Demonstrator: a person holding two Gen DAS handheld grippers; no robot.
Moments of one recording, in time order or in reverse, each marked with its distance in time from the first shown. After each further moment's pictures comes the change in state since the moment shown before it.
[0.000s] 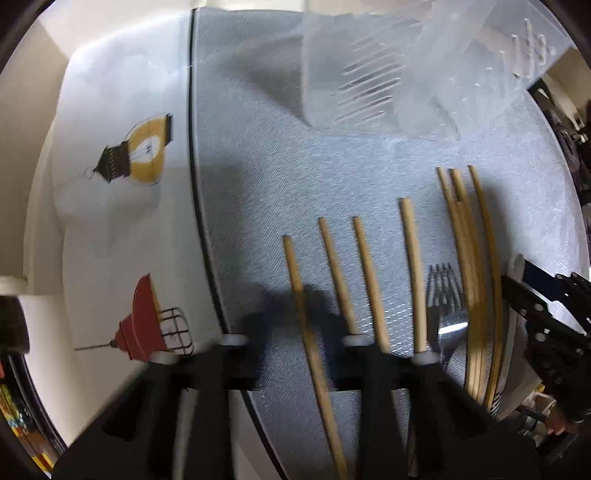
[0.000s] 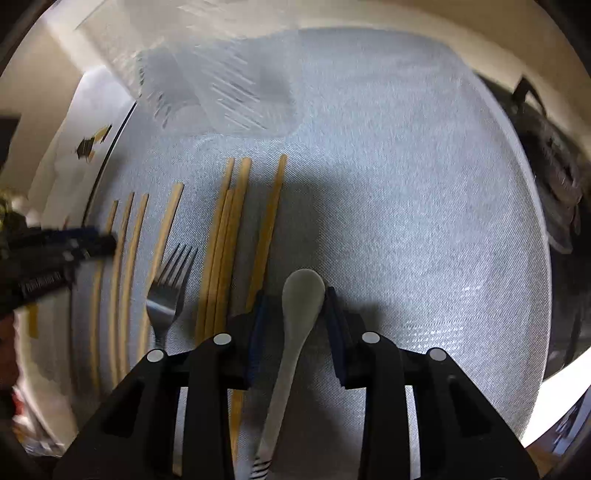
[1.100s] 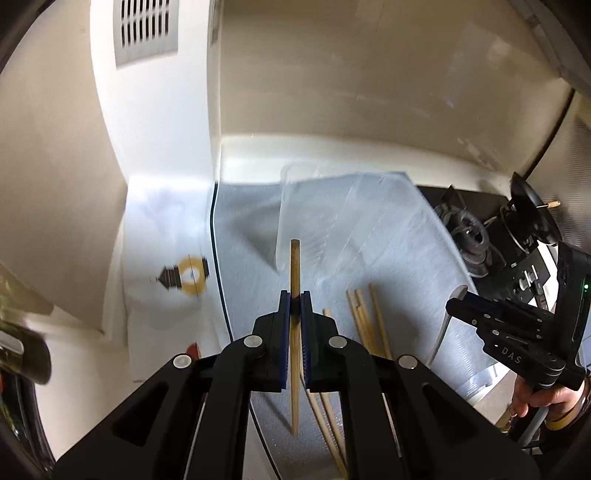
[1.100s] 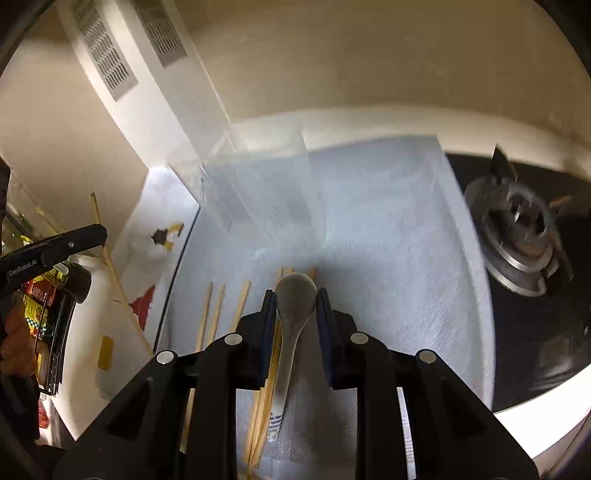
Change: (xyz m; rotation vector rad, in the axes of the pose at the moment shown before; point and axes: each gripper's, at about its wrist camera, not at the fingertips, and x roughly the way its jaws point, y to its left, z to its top) left arm -0.163 0.026 -0.019 0.000 -0.468 -0.140; right arm -0.127 -0.039 0.014 0.068 -0.319 0.188
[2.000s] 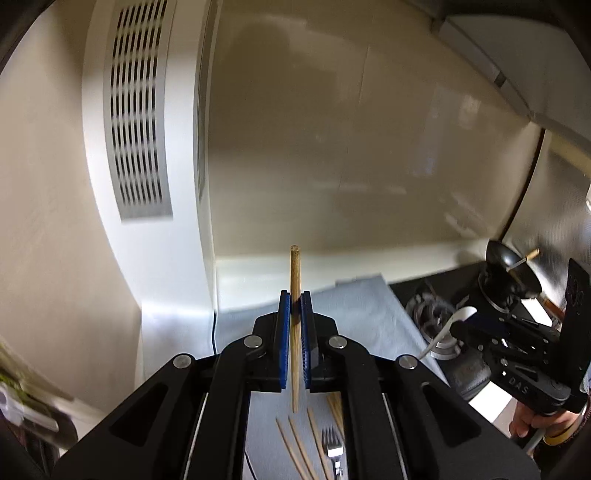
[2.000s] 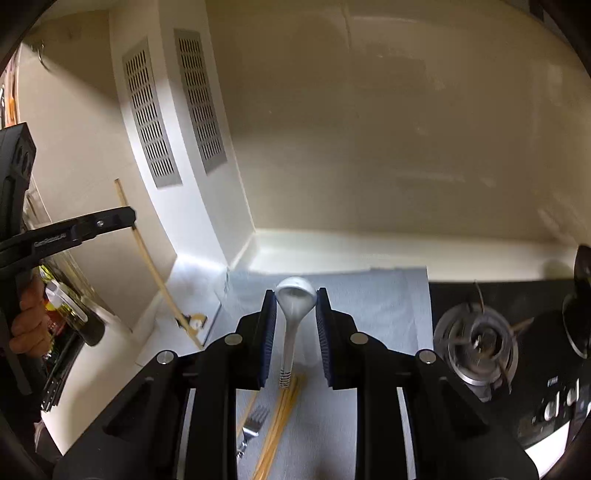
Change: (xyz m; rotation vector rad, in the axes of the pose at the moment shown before) left arm -0.085 -0.019 0.083 0.046 -0.325 -0.025; right arm -0.095 0.030 0.084 -0.133 -0.297 0.003
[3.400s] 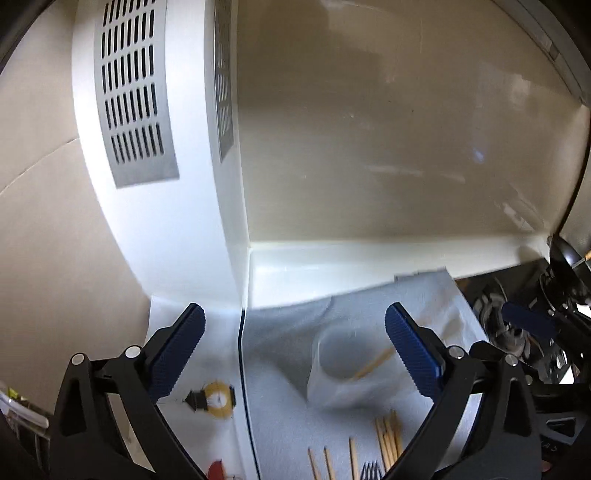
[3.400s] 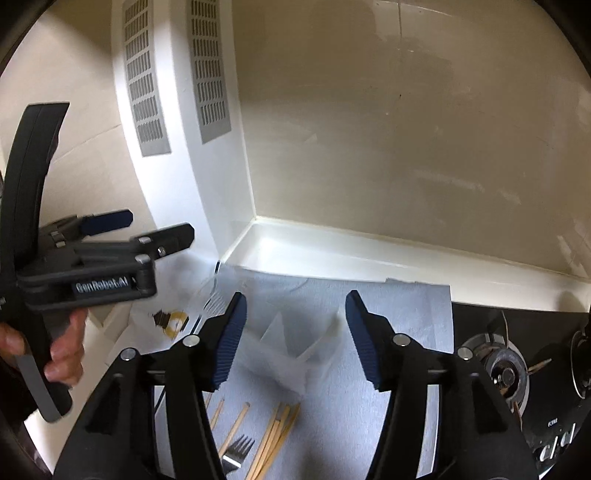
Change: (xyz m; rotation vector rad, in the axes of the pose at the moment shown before) left arm 0.096 0.008 -0.025 -0.025 0.083 0.197; right arm 0.090 0.021 -0.011 -0.095 0.092 -0.020
